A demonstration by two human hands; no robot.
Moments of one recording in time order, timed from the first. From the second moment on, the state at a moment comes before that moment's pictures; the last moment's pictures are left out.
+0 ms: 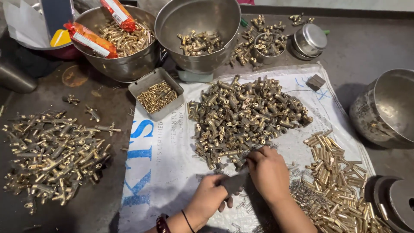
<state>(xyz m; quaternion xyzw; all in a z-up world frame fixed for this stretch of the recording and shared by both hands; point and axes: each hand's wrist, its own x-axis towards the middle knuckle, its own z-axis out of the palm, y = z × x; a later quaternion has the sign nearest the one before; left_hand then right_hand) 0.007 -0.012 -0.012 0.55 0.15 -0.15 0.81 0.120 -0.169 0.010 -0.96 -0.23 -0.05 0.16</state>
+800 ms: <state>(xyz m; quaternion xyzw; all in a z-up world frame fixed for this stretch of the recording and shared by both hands) -0.001 -0.013 -0.050 0.49 0.16 -0.21 0.83 0.043 -0.192 0.004 -0.85 -0.28 0.04 0.43</state>
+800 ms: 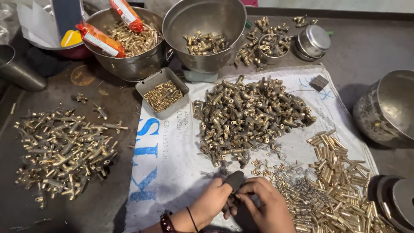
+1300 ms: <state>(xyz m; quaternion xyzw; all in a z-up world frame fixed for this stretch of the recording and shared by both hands) -0.051 0.241 0.055 0.94 0.31 0.09 0.14 0.100 -0.169 0.019 -0.93 -0.16 0.02 0.34</state>
